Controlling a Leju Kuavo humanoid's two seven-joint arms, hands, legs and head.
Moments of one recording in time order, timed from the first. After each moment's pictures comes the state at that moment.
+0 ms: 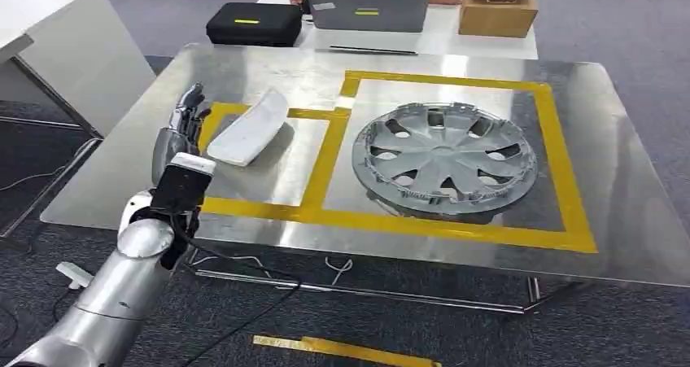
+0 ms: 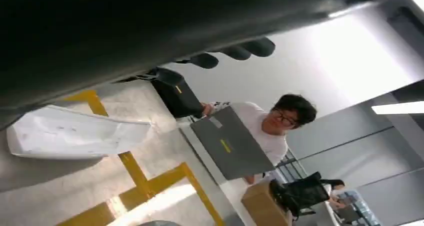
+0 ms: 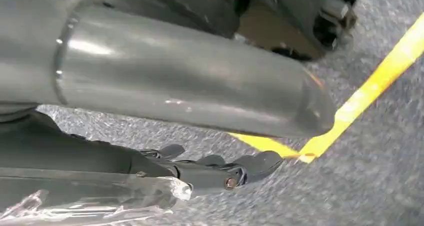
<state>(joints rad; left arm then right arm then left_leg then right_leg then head) -0.43 -0.02 -0.43 -1.33 -0.05 0.19 -0.36 0.01 0.08 0.05 -0.23 0.27 -0.09 -0.34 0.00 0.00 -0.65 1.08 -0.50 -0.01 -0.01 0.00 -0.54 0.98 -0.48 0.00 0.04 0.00</state>
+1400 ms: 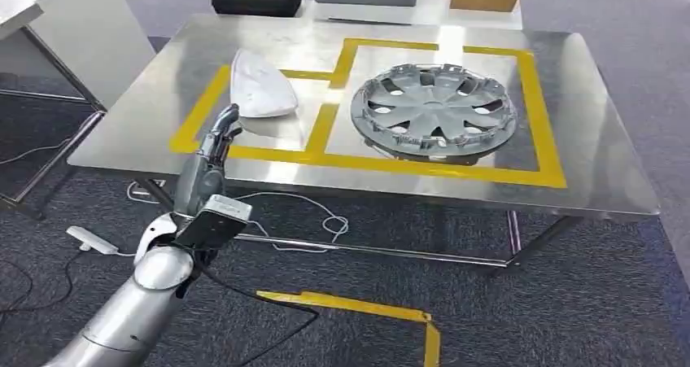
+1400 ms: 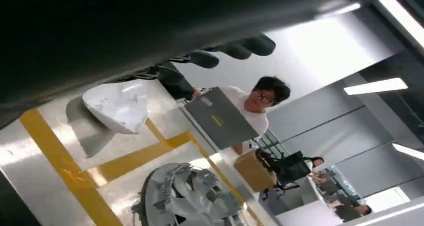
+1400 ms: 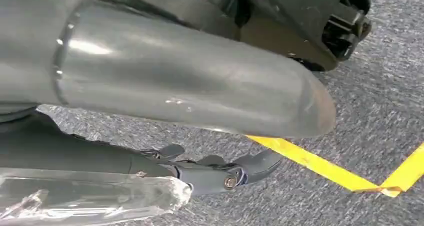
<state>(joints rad) -0.33 -0.02 -0.56 -1.44 -0.13 0.22 -0.38 0.00 0.10 0.06 -0.23 0.25 -0.10 -0.33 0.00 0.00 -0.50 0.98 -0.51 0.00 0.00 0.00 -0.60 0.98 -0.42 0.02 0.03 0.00</state>
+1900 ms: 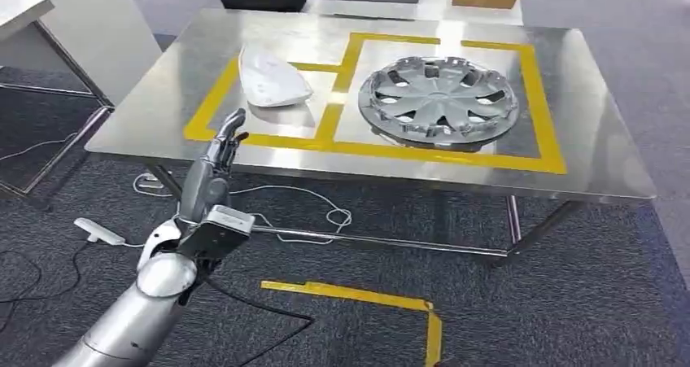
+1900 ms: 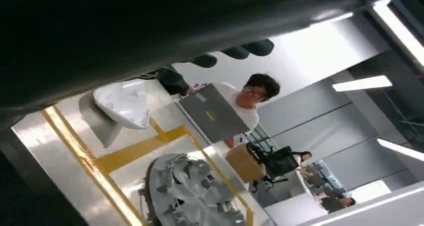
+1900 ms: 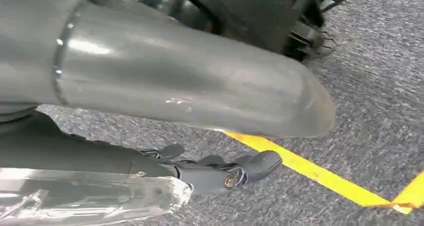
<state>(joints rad) -0.31 -0.02 -0.58 -1.47 -0.13 0.22 -0.38 0.00 0.10 0.06 -0.23 0.25 -0.10 -0.33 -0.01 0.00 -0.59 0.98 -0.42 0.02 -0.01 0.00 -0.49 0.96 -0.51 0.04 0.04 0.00</state>
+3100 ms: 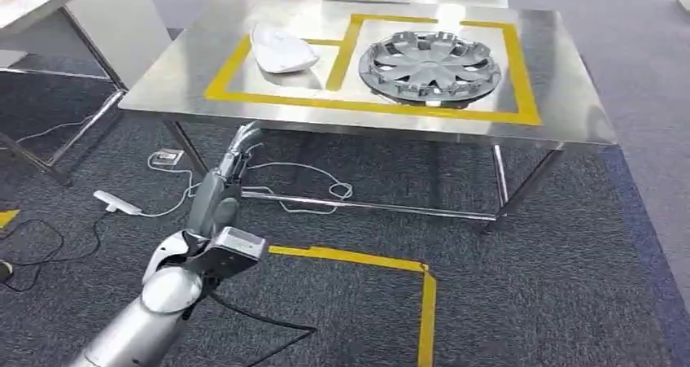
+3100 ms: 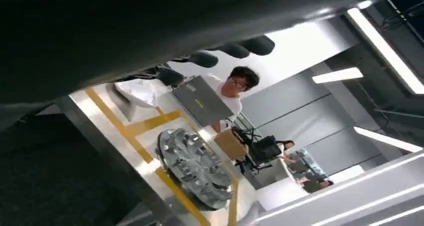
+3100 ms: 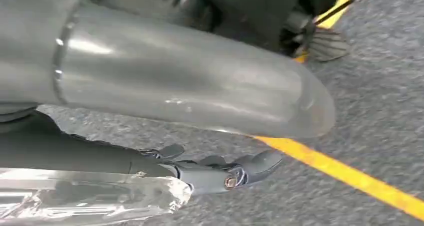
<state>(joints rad) -0.26 -0.01 -0.63 -1.52 -0.15 0.22 -0.40 0.00 0.10 0.07 -0.22 0.24 -0.10 -0.34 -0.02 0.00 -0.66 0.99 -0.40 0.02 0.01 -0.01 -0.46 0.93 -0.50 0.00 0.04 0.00</state>
